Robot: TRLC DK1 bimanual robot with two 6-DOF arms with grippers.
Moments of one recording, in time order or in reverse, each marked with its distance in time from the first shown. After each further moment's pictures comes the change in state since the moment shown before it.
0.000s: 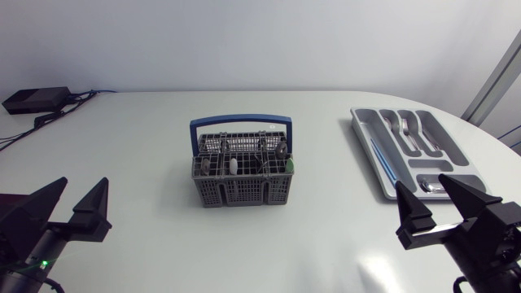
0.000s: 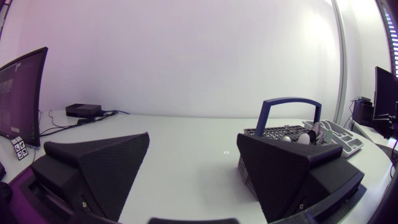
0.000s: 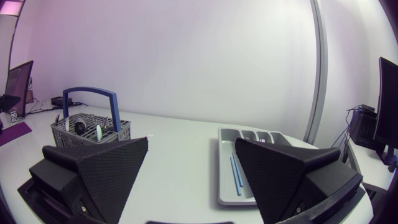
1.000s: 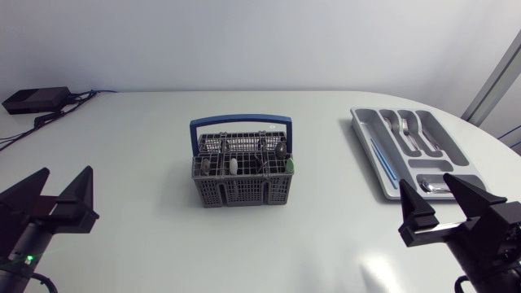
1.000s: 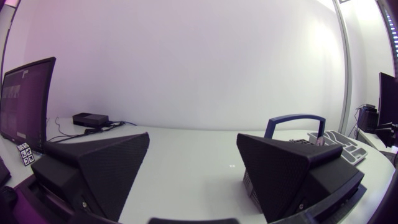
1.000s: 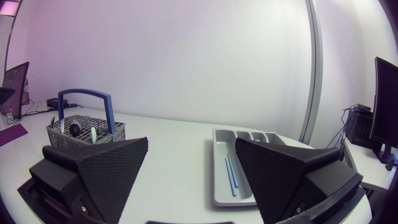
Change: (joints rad) left arm 0.029 0.000 0.049 0.023 -0.022 0.000; right arm -0.008 0.000 0.000 0.010 0.024 0.000
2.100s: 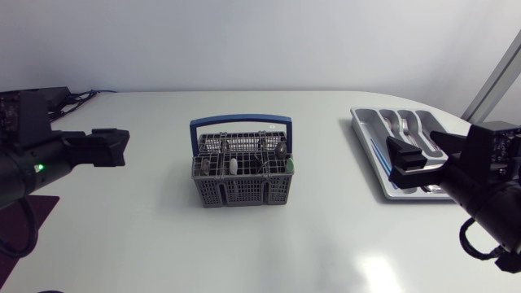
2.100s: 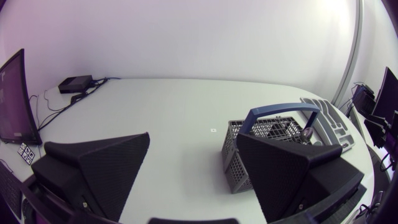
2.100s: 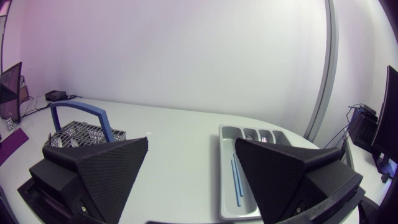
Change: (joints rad) left arm -0.309 0.750 0.628 -0.384 -0.218 -0.133; right arm 0.130 0.617 0.368 0.073 0.129 0.034
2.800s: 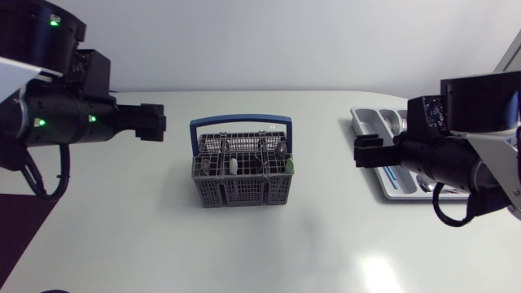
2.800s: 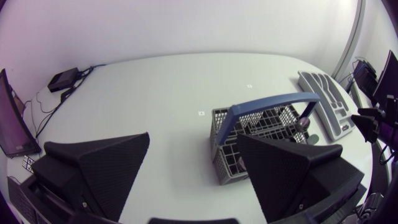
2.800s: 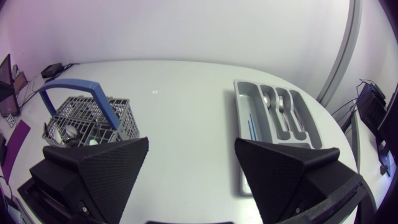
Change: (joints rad) left arm -0.114 0.358 0.318 -0.205 -0.030 -0.035; right arm 0.104 0.383 0.294 -0.293 0.066 0.154
